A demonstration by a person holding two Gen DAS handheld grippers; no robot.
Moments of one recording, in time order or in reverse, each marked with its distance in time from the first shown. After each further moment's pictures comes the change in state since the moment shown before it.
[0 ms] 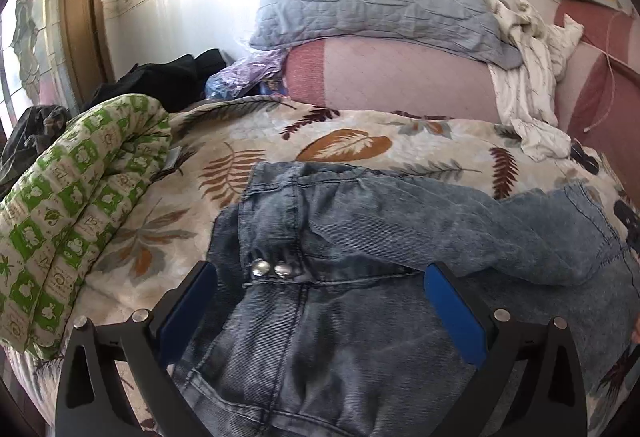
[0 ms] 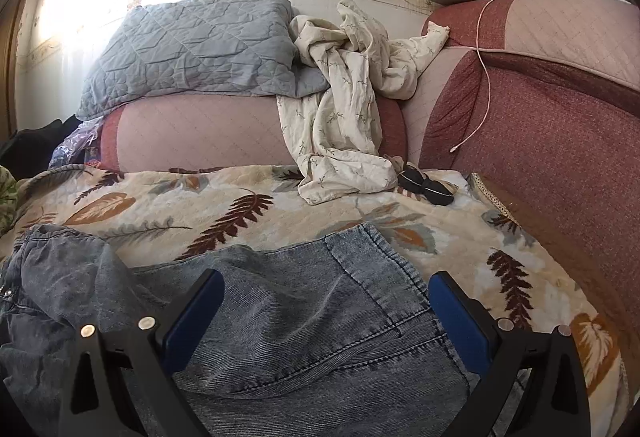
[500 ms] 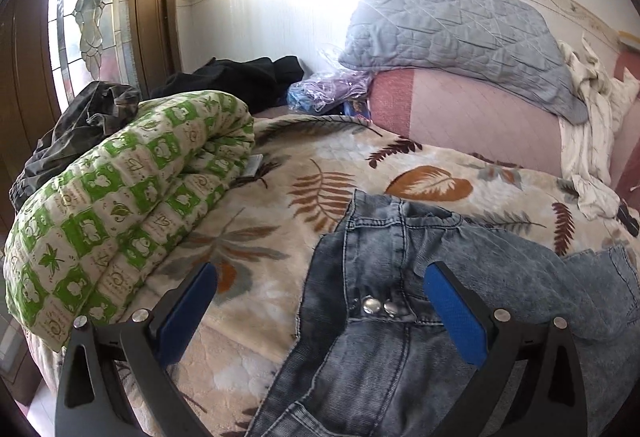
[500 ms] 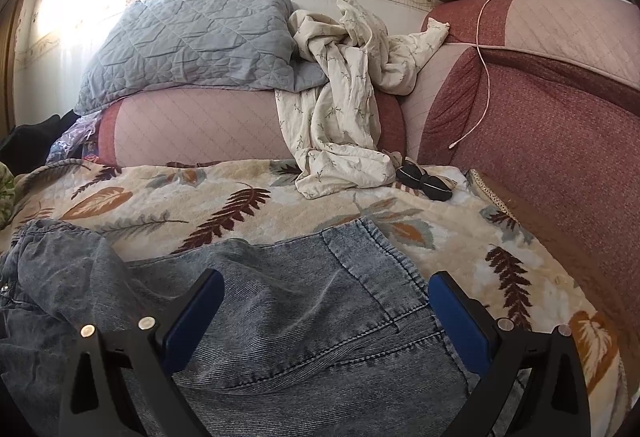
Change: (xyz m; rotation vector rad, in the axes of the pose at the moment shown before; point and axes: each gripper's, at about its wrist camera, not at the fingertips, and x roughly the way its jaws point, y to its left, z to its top) left arm -0.007 0.072 0.017 -0.146 -0.059 0.154; right arm 0.003 -0.002 -0.003 -0.004 0.016 -0.006
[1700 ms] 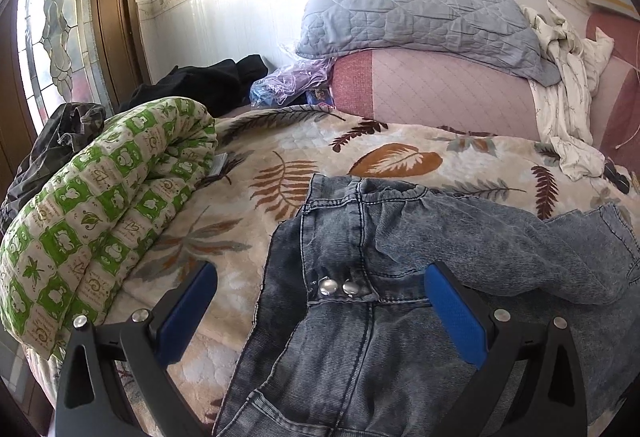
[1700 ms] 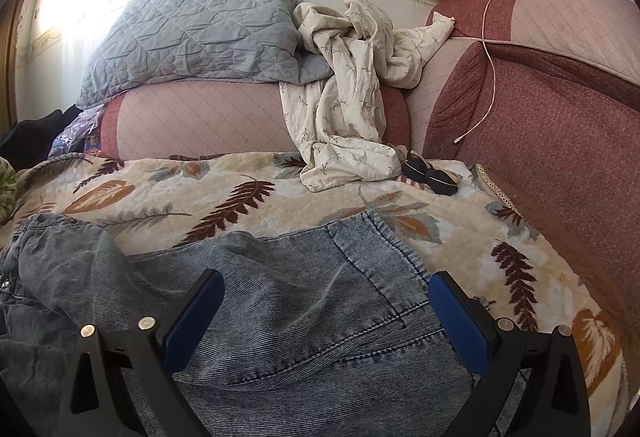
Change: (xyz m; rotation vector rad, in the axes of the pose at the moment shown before) left arm 0.002 -0.040 -0.017 0.124 0.021 -0.050; right arm 0.004 0.004 -0.003 -0.009 0.024 0.007
